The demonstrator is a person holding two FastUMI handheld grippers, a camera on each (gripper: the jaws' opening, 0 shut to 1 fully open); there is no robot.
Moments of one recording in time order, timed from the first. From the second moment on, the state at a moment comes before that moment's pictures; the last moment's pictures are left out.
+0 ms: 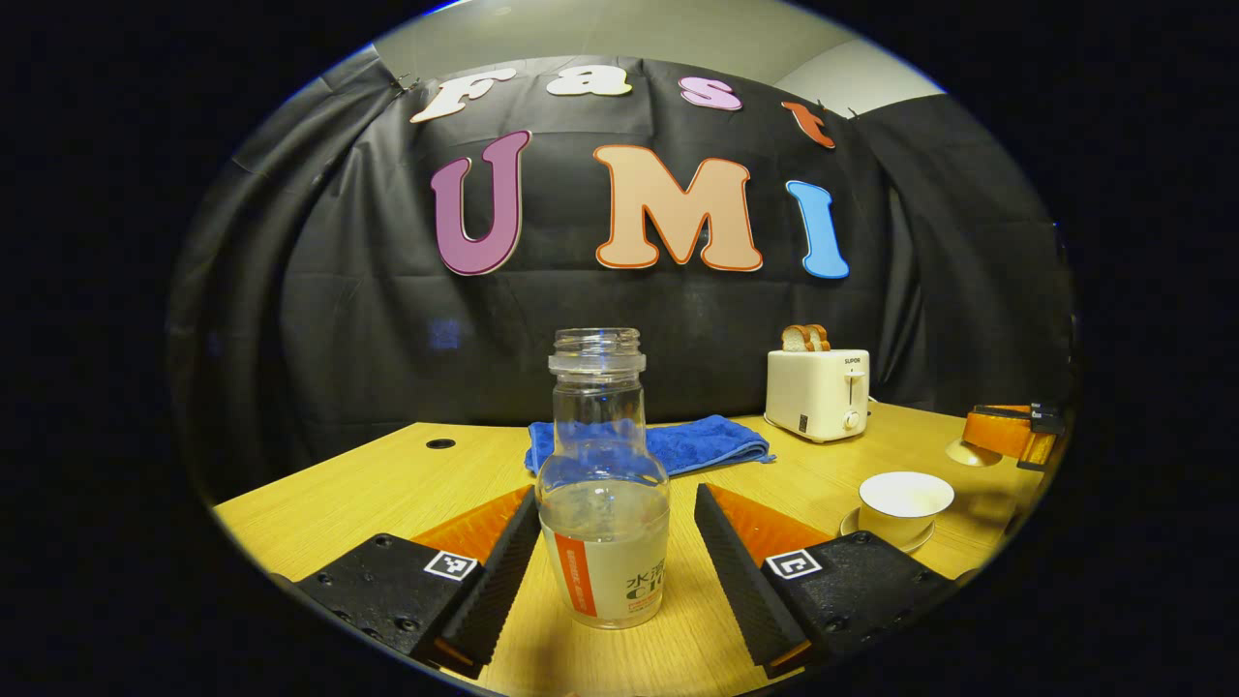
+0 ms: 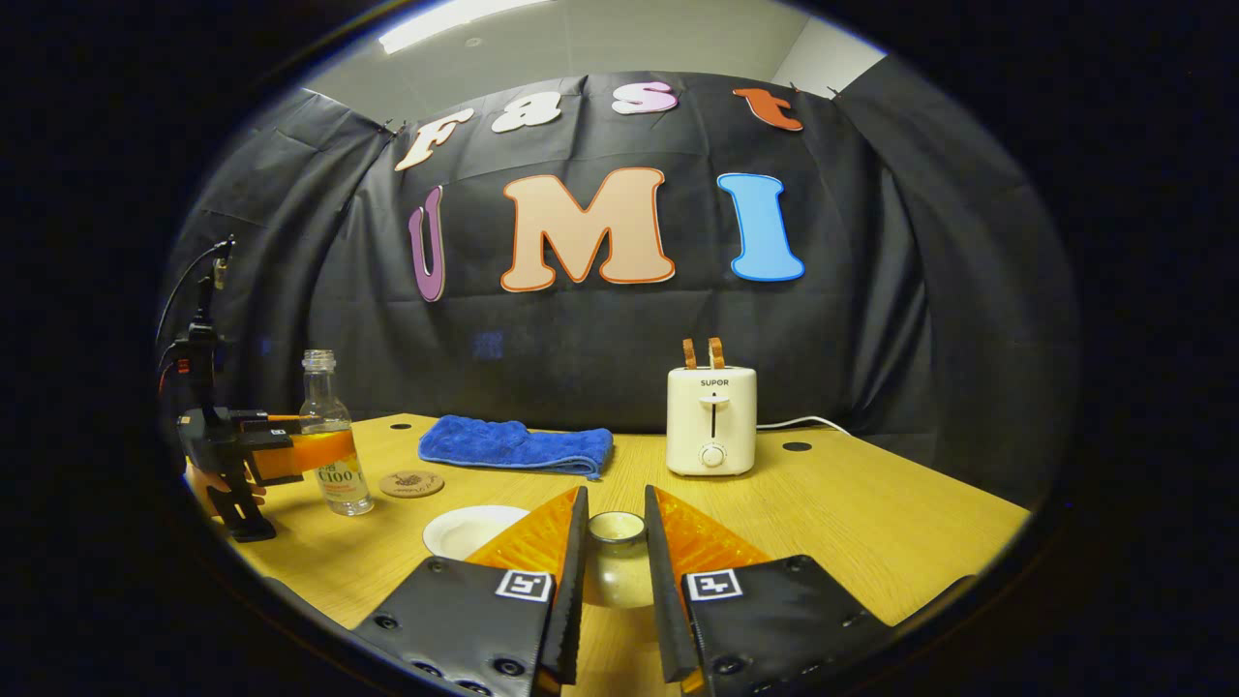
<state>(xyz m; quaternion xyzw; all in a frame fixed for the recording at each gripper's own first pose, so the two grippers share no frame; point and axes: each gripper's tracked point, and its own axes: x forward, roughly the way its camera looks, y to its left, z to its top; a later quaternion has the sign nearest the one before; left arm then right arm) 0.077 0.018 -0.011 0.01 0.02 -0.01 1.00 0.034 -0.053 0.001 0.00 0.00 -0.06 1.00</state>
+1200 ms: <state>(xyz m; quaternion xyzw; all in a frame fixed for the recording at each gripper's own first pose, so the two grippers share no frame) 0.080 0.010 0.000 0.21 0.03 -0.01 0.98 0.024 -0.060 0.003 0.00 0.00 -0.06 1.00</state>
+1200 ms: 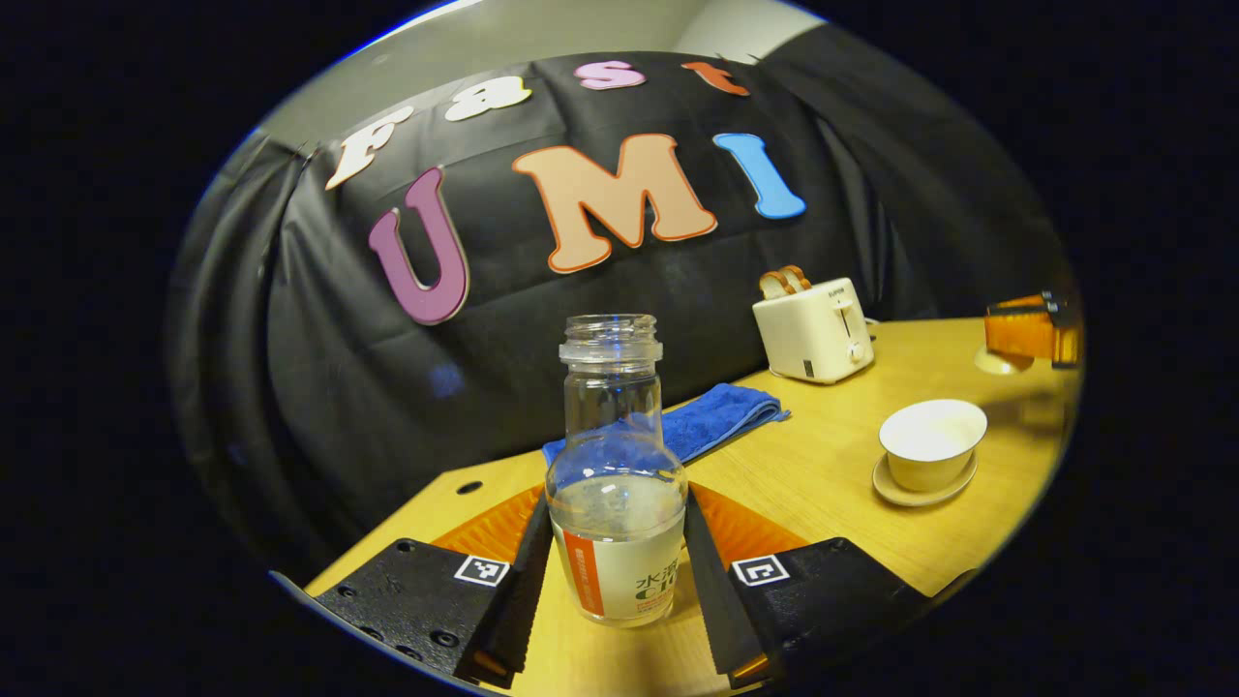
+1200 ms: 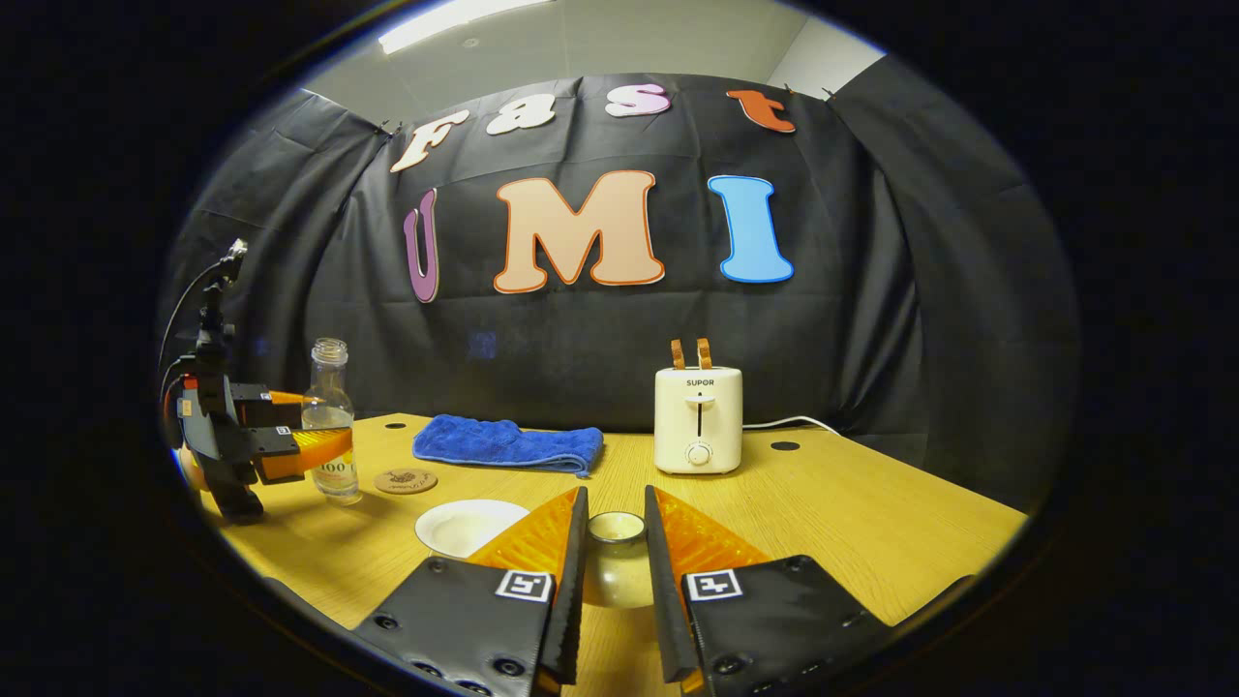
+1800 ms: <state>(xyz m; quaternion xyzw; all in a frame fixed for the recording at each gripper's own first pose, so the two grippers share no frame) 0.087 -0.016 0.003 0.48 0.05 -0.04 0.87 0.013 -0.088 0.003 0.00 0.00 -0.07 1.00</state>
